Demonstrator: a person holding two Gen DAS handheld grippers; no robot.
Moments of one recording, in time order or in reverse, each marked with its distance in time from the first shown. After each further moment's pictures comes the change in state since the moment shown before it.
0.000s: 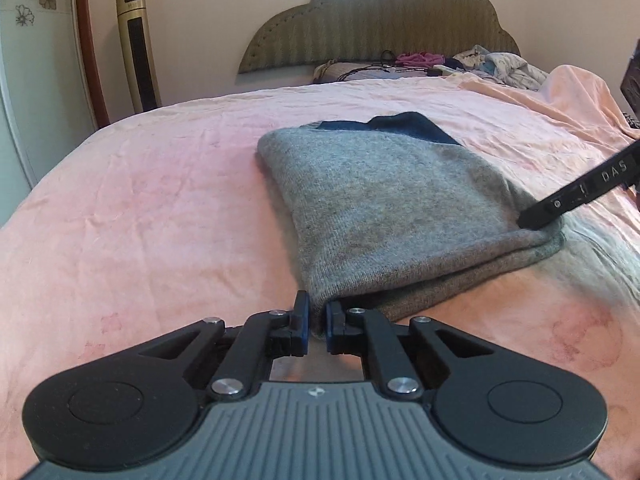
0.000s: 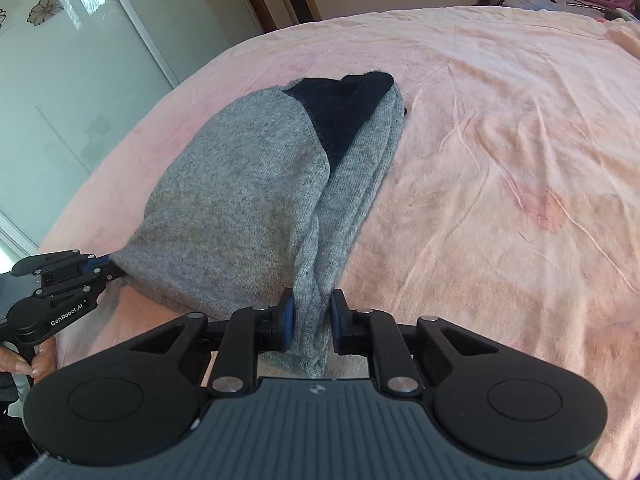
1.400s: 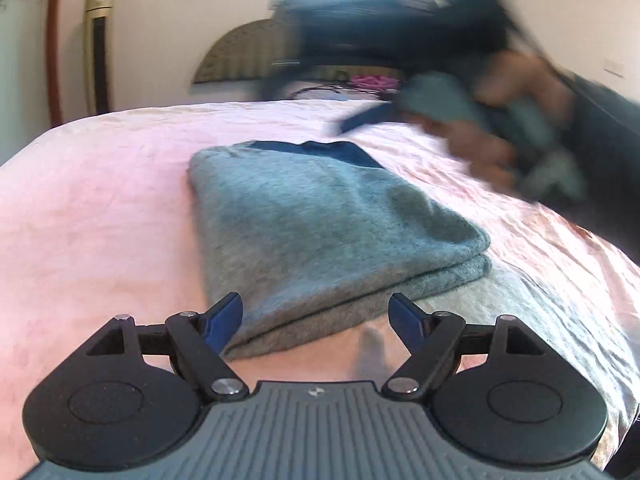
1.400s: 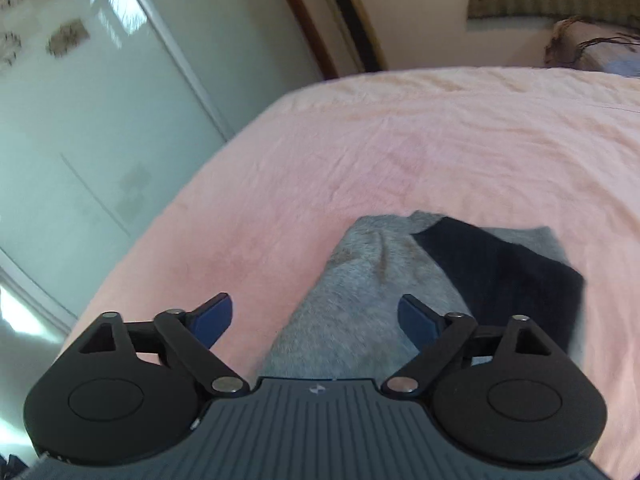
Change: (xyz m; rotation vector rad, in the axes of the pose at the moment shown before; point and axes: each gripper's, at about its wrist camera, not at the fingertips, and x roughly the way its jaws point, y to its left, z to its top) left arm 0.000 -0.022 0.000 -0.060 -0.056 -0.147; right arm 0.066 0.073 0.135 -0.022 -0.138 0.113
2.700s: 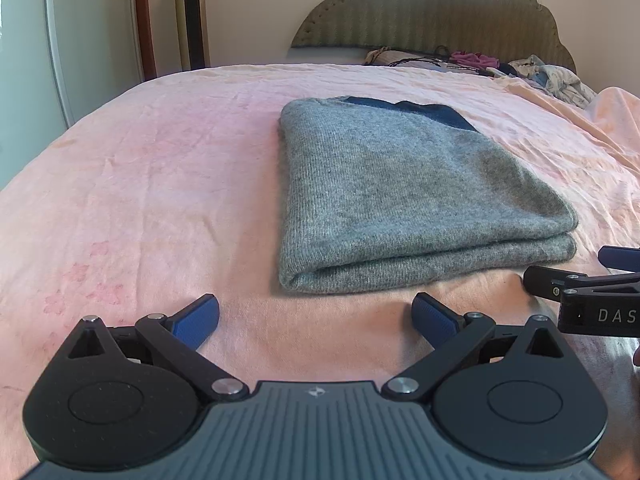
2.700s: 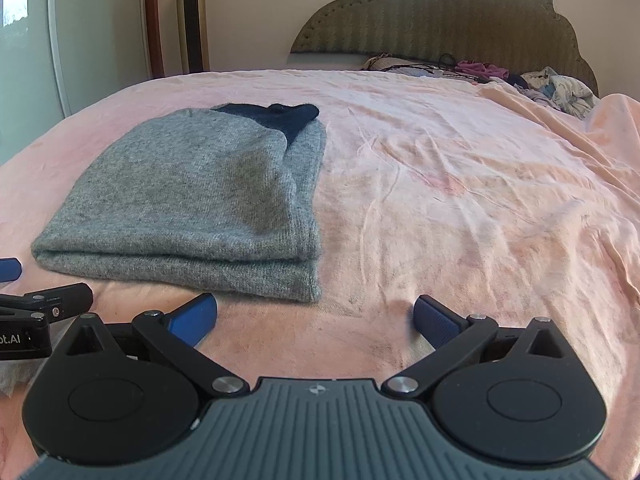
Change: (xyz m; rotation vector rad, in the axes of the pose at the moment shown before) left arm 0.013 -0.005 -0.011 -0.112 0.102 0.269; right arm -0.083 0.005 -0.204 -0.022 -0.131 -0.609
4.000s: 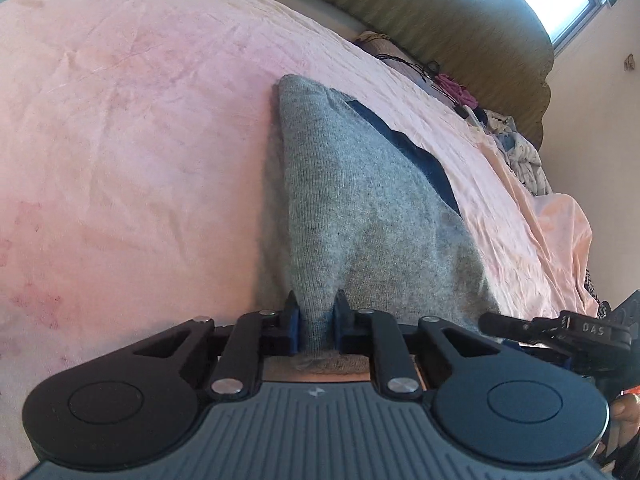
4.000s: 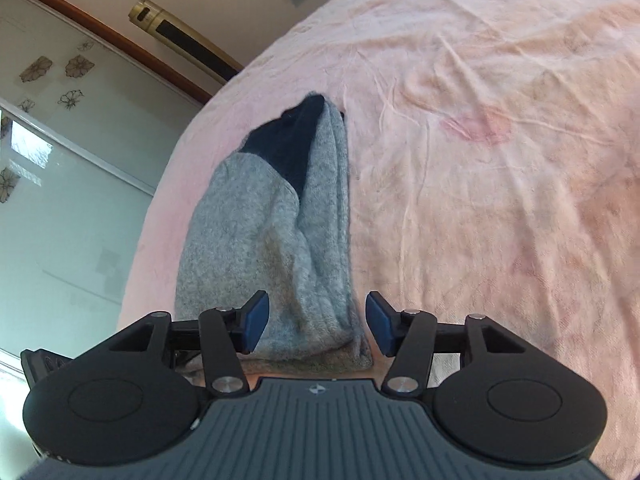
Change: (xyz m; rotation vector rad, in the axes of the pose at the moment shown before) left arm 0.041 0.068 0.050 -0.395 0.185 -0.366; right arm 0.045 -0.087 0.059 0.531 0.316 0.499
